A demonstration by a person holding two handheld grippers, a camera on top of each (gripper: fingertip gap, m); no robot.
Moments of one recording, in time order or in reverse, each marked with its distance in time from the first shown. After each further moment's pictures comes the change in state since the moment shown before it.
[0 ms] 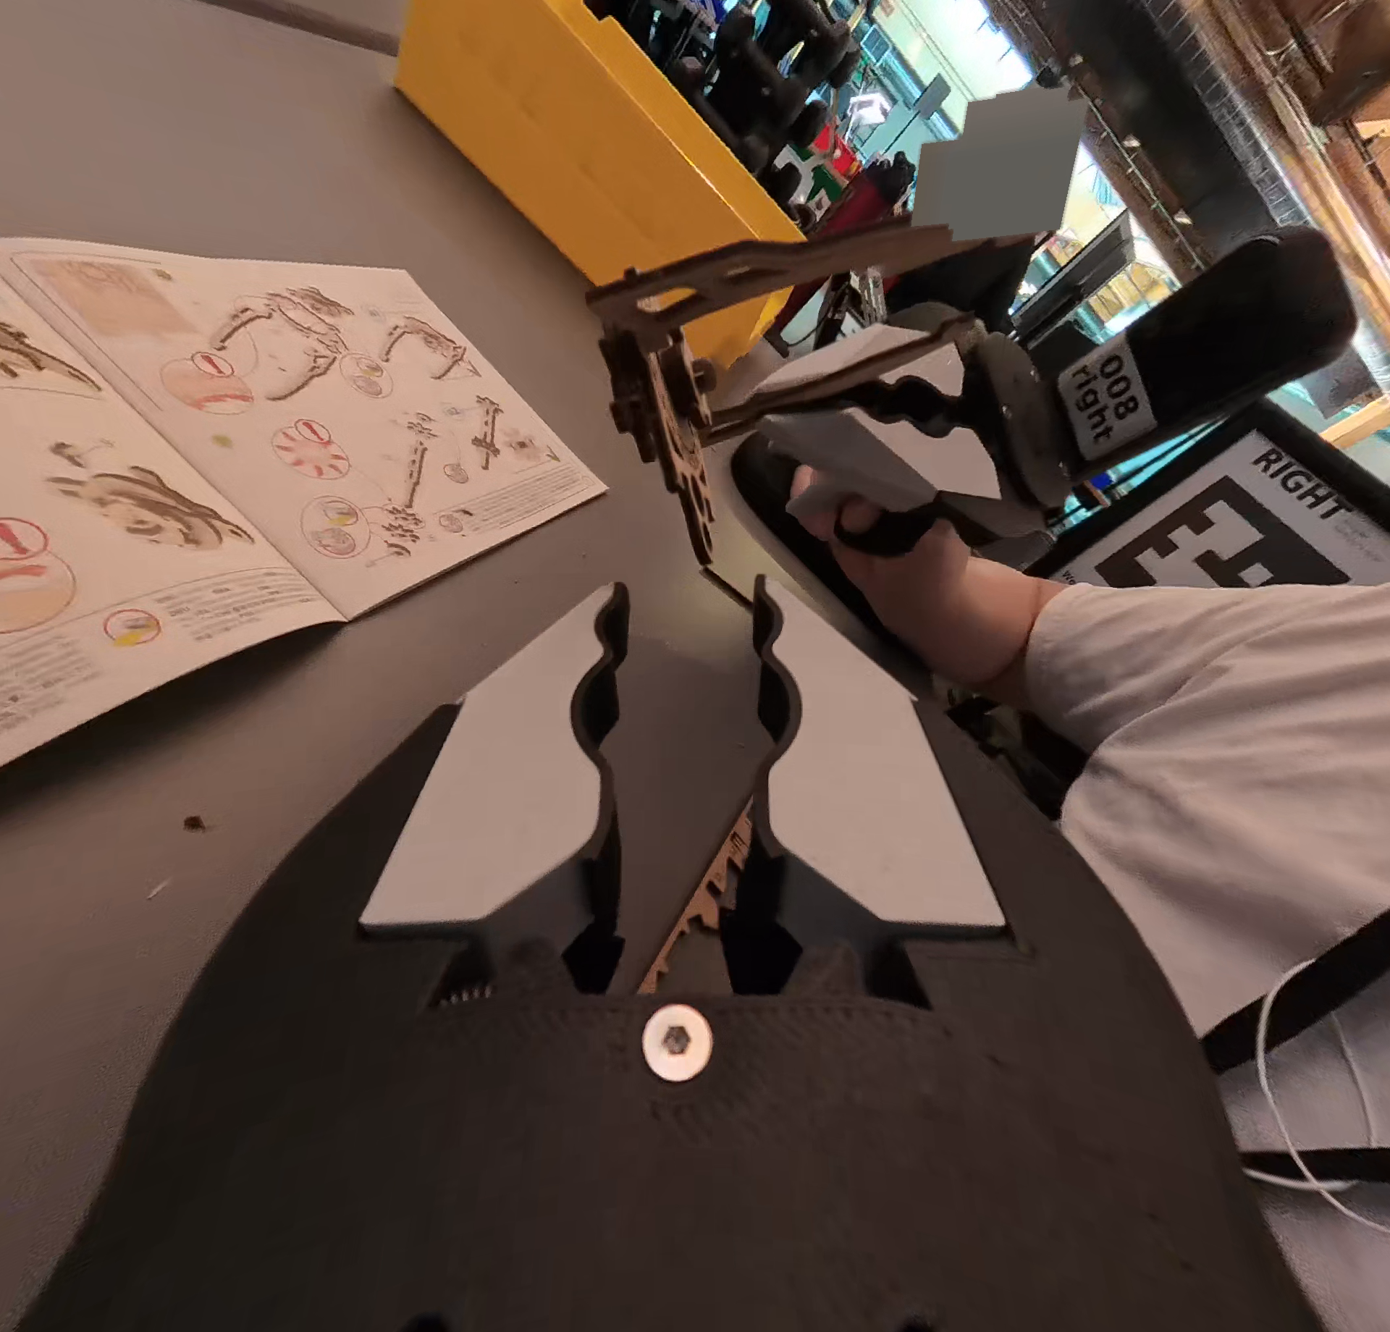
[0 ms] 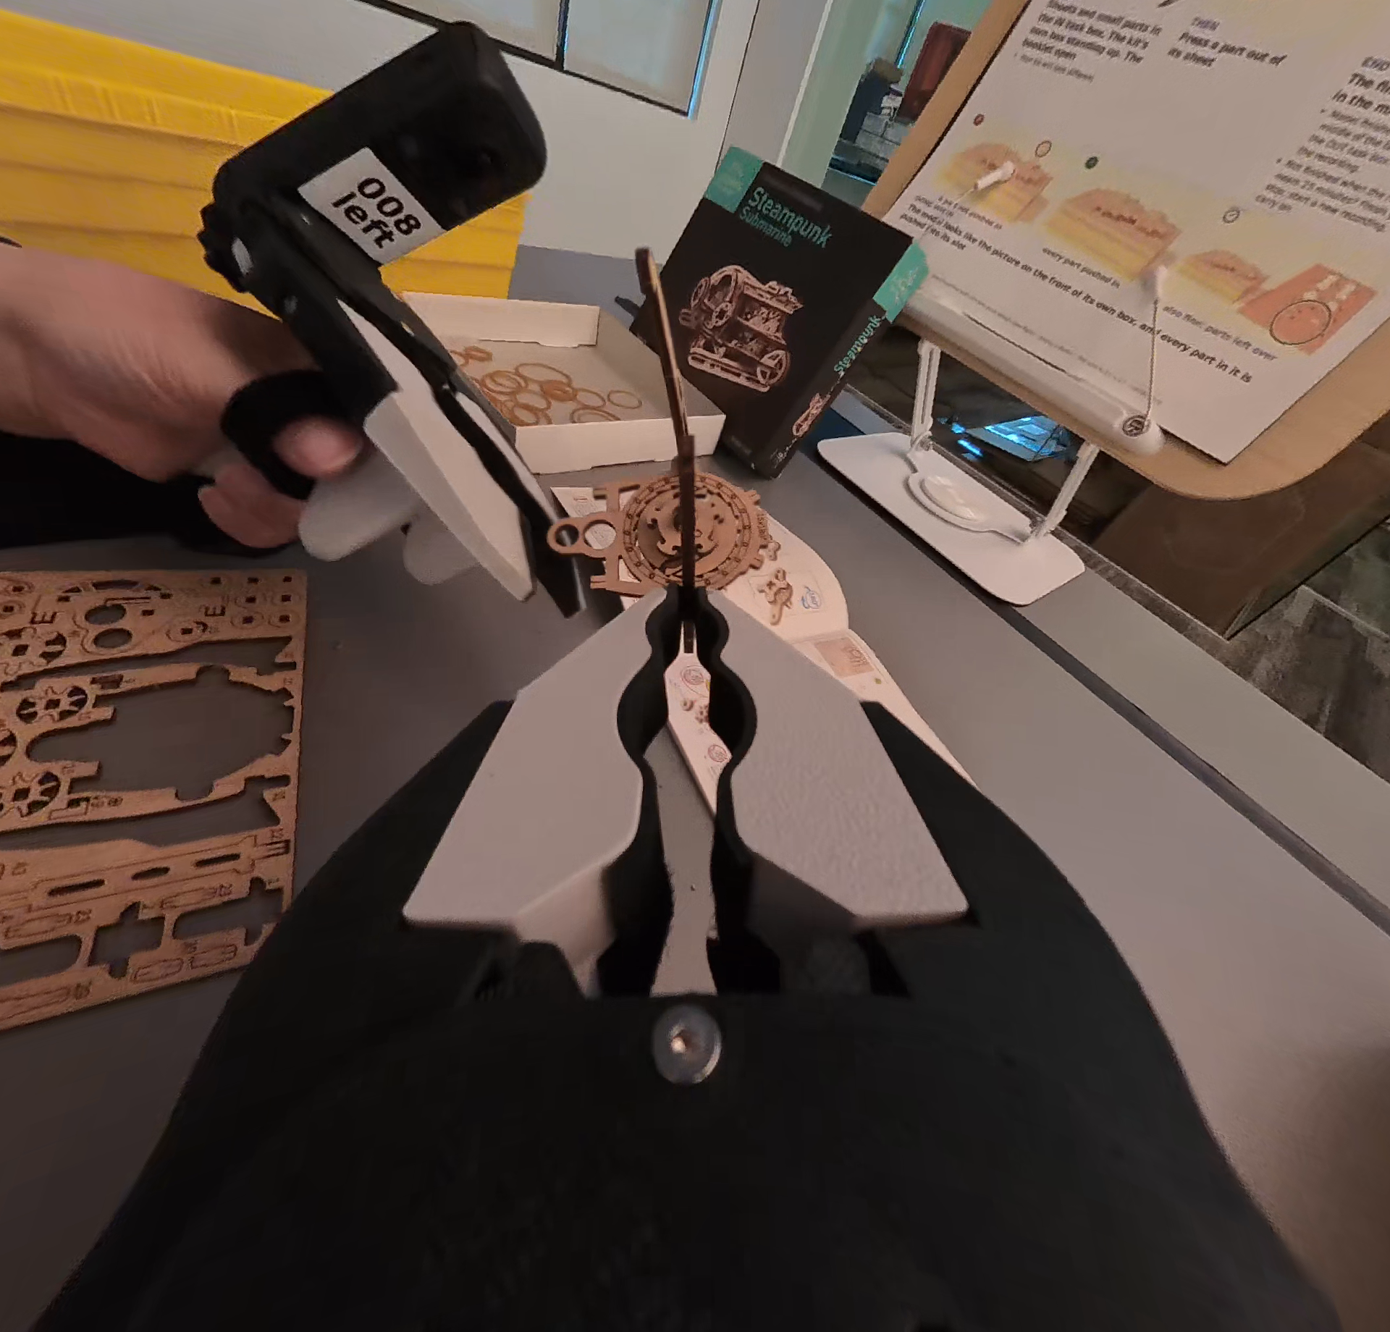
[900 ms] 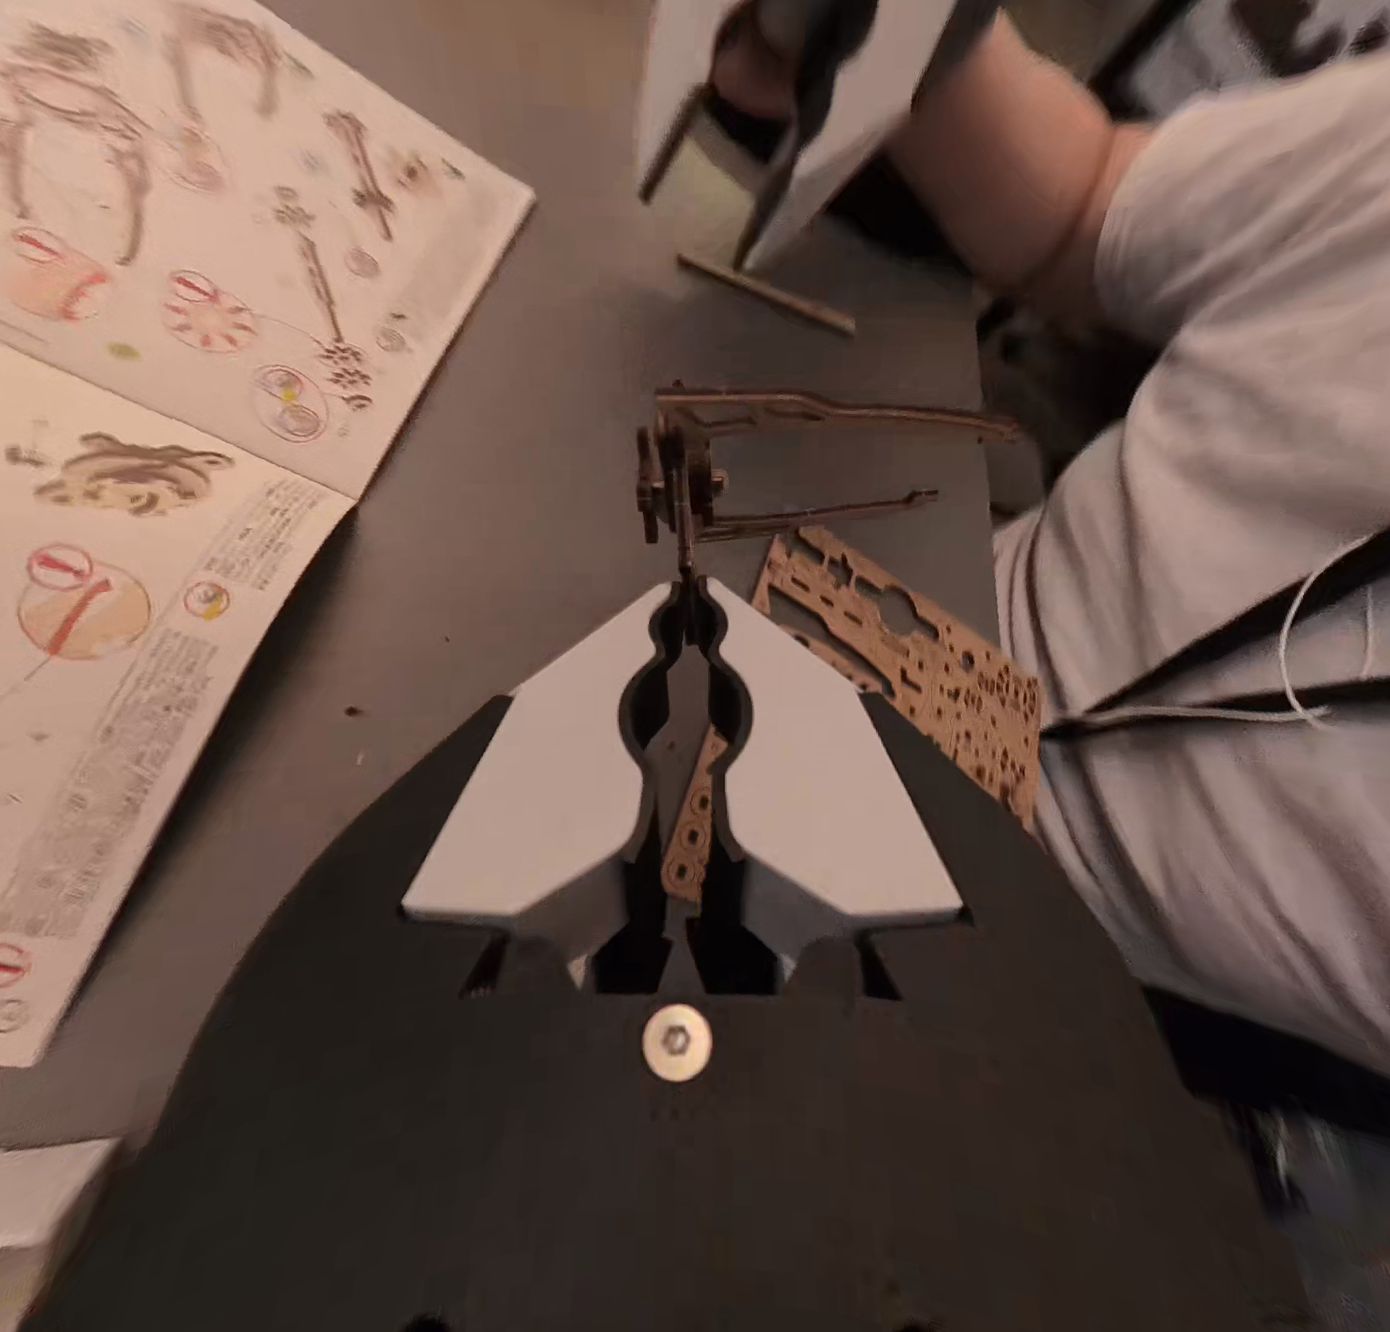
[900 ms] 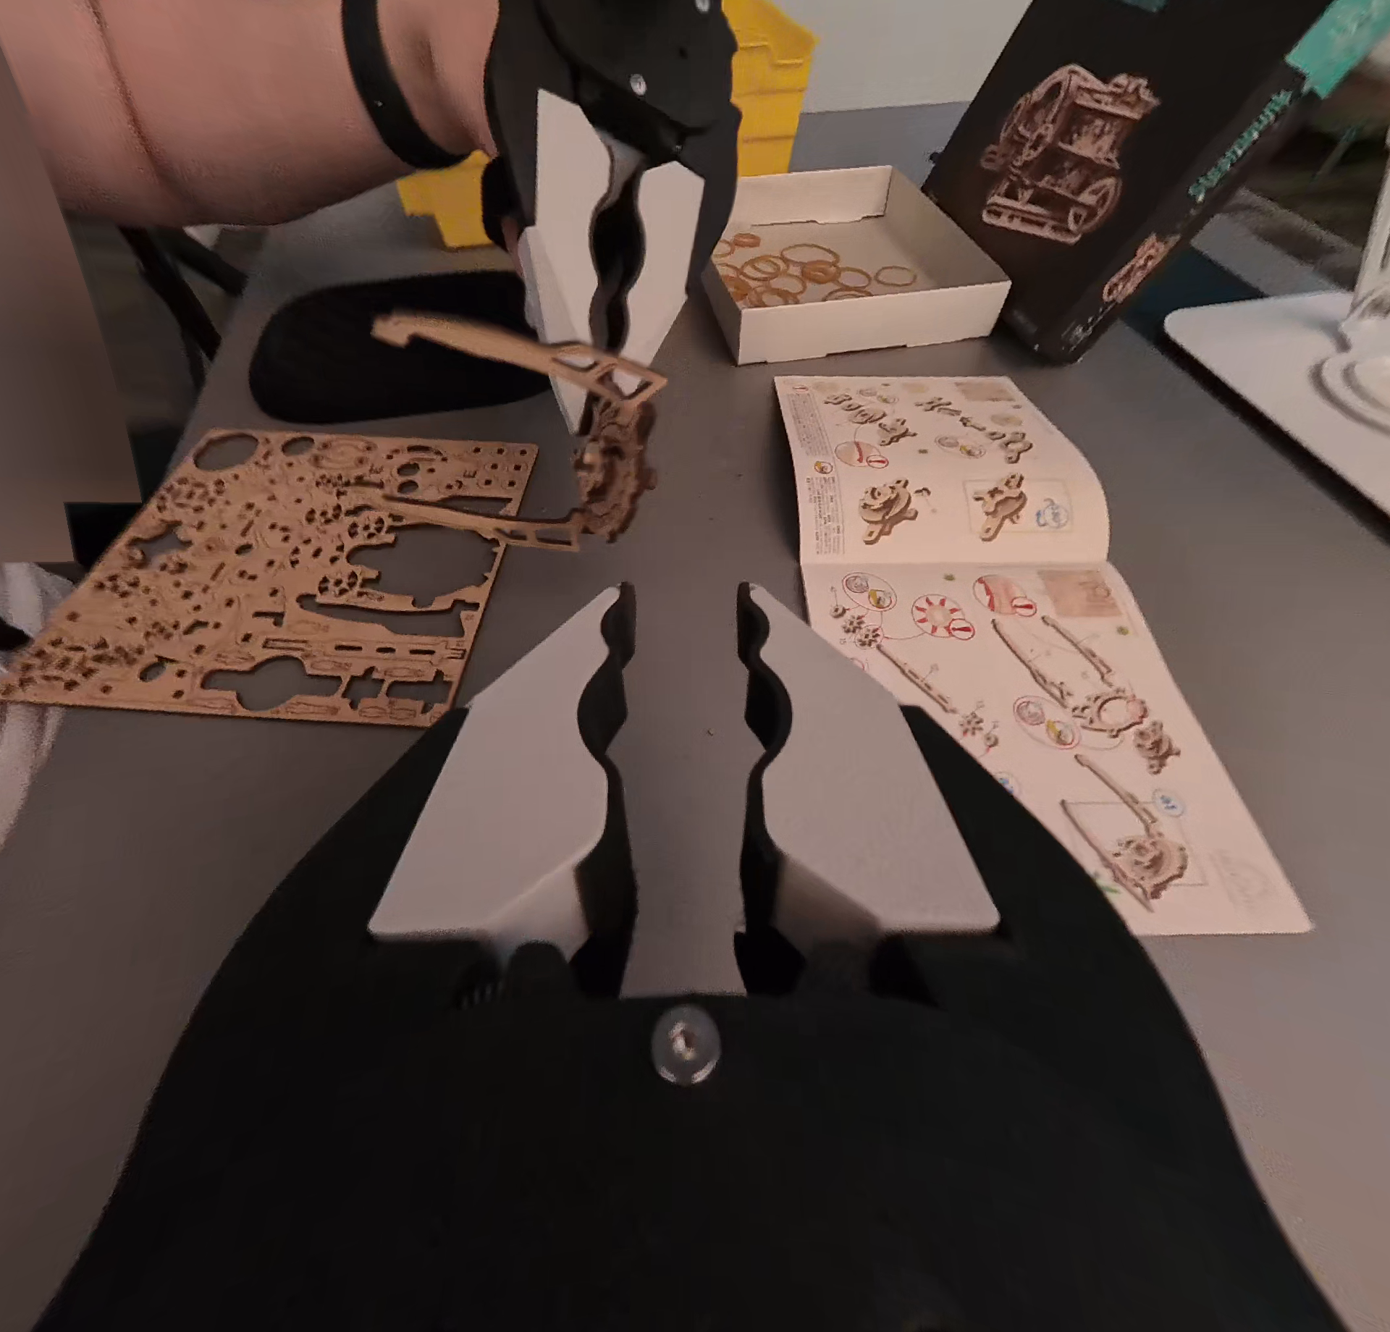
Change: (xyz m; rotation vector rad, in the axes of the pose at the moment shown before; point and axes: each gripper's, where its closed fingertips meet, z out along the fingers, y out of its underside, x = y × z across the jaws) left arm -0.003 0.032 -0.040 -0.617 0.080 0.276; right arm -0.014 0.032 -0.015 -0.125 -0.512 0.150
